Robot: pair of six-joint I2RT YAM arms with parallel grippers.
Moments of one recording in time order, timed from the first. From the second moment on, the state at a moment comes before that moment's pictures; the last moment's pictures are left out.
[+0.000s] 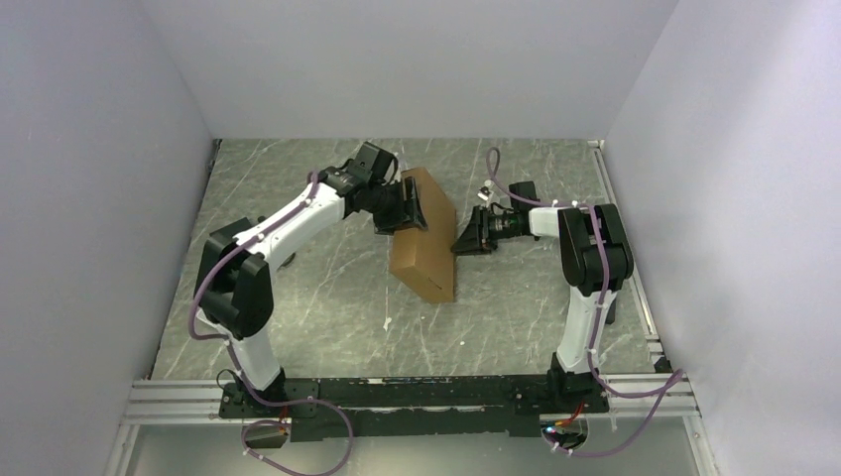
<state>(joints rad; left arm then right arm) -0.56 1.76 1.50 -0.64 0.33 -0.67 0.15 2.02 1.10 -0.11 -1.05 0.31</state>
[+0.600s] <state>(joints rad) -0.75 1.94 1.84 -0.85 0.23 -0.55 -0.03 1.87 1.12 -0.24 -0.97 0.15</state>
